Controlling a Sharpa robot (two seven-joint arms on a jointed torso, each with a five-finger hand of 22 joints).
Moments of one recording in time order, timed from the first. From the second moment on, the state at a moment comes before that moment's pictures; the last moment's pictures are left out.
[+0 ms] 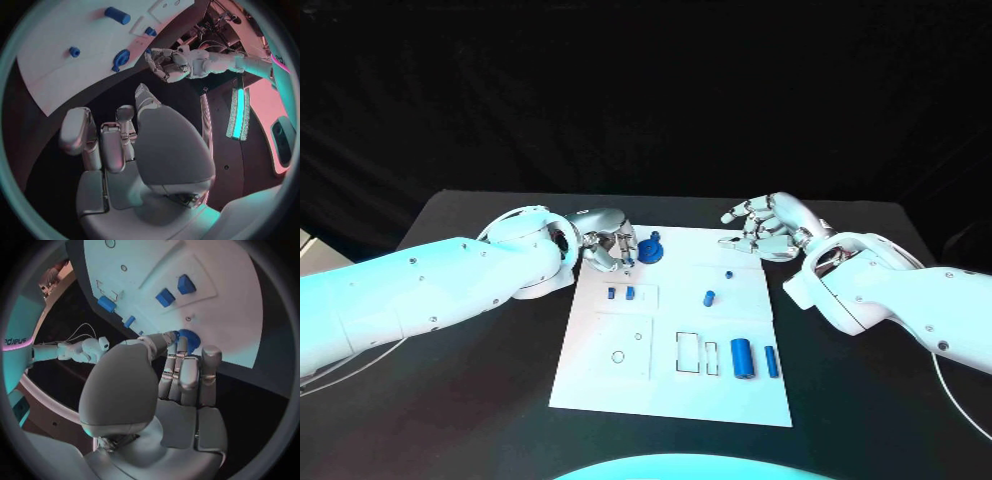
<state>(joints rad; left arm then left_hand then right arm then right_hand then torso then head) 1.20 -0.77 -0.03 1.44 -1.35 -0.12 -0.07 1.46 -0.23 0.70 0.08 0.09 0.99 0.14 0.34 0.36 1.08 0.08 0.42 0.13 1.34 0.01 1.41 1.01 0.15 1.09 0.12 1.18 1.14 1.23 -0.87 -0.13 1.59 -0.95 -0.58 0.01 1.48 -0.15 0.11 0.29 0.06 0.88 0.15 0.24 0.32 1.13 0.06 0.90 1.02 1.47 0.00 1.40 1.31 0.08 1.40 0.10 1.10 1.31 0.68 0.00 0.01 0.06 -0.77</state>
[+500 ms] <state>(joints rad) 1.20 -0.77 -0.03 1.42 -1.34 -0.10 -0.07 1.46 -0.23 0.70 0.08 0.09 0.99 0.14 0.34 0.36 1.08 0.08 0.41 0.13 1.34 0.01 1.41 1.01 0.15 1.09 0.12 1.18 1.14 1.23 -0.87 -0.13 1.59 -0.95 -0.58 0.01 1.48 -0.15 0.11 0.29 0.06 0.88 0.15 0.24 0.32 1.12 0.07 0.88 1.00 1.47 0.00 1.39 1.31 0.08 1.40 0.10 1.10 1.31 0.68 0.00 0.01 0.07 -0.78</state>
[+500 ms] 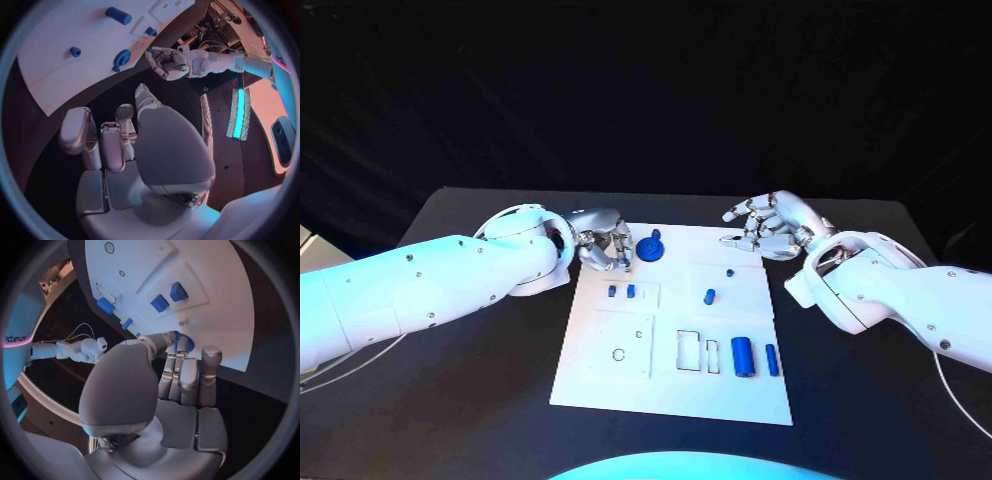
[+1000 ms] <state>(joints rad) 1.20 -0.74 -0.04 1.38 -1.36 -0.09 -0.07 1.46 -0.23 0.70 0.07 0.09 0.99 0.14 0.33 0.36 1.08 0.08 0.41 0.13 1.34 0.01 1.41 1.01 0.15 1.09 0.12 1.18 1.14 1.23 -0.87 -0.13 1.59 -0.95 -0.58 0.01 1.48 -0.15 0.11 0.29 0.06 0.88 0.15 0.24 0.32 1.12 0.07 0.88 1.00 1.47 0.00 1.39 1.31 0.08 1.40 0.10 1.10 1.31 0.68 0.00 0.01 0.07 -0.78</state>
